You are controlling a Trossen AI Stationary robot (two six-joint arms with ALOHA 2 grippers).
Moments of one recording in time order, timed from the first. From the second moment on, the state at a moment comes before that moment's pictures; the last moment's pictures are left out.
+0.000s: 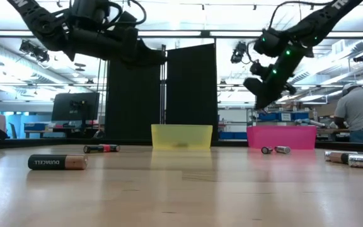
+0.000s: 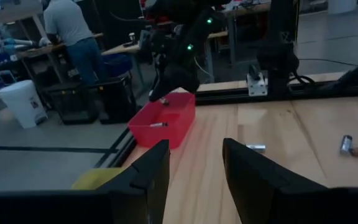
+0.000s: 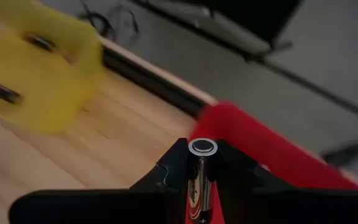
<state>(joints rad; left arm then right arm) 0.30 1.28 0.53 0.69 0.00 0.19 -0.76 1.35 0.80 -0.26 0.27 0.18</state>
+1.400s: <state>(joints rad) 0.31 1.15 0.50 0.61 -0.12 0.28 -0.89 1.58 0.99 -0.52 0.25 0.12</state>
